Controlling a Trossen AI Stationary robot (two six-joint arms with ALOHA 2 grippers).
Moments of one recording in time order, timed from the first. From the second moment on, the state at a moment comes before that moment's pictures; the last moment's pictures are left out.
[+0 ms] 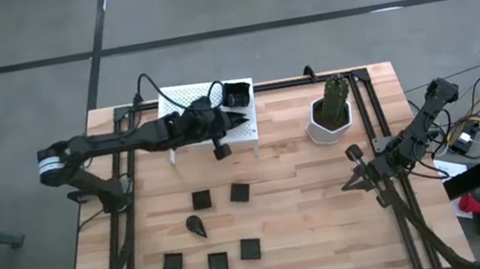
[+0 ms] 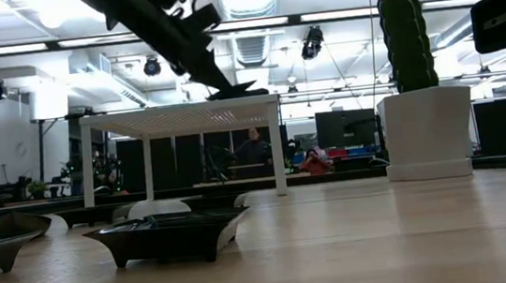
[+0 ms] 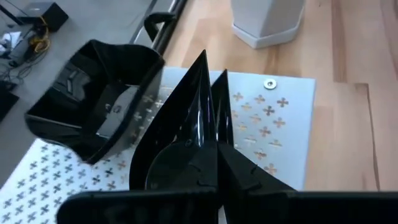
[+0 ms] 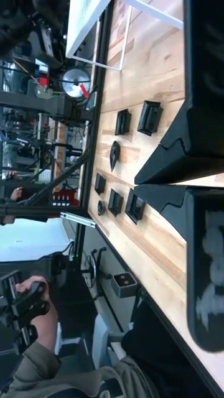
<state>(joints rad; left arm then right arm) 0.26 1.44 1.08 -0.23 -0.19 0.21 0.75 0.11 0.01 0.06 0.42 0.03</state>
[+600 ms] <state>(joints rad) 0.26 1.45 1.08 -0.23 -0.17 0.21 0.75 0.11 0.01 0.06 0.42 0.02</state>
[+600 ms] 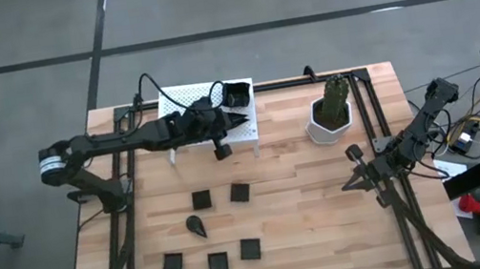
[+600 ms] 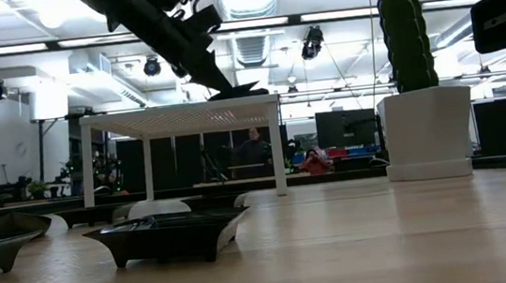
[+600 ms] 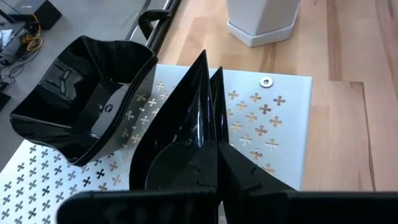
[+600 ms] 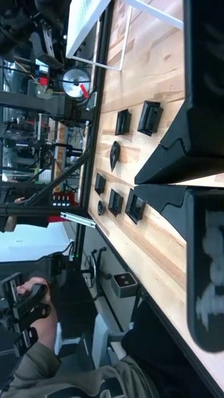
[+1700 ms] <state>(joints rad) 0.09 1.34 1.07 -0.39 -0.17 0.12 0.75 0.11 0.01 0.06 0.42 0.02</state>
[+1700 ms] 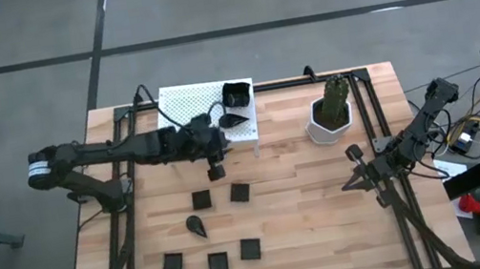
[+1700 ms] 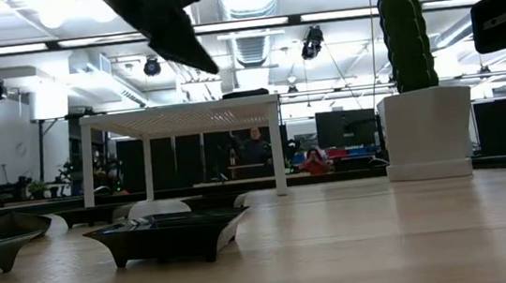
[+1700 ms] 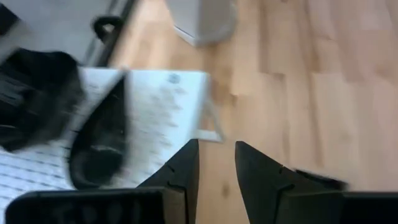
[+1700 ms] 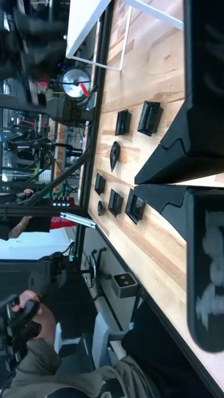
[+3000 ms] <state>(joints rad) -0.61 1.34 0.72 -0.53 -0.20 -0.25 0.75 0.11 0.01 0.06 0.42 0.03</state>
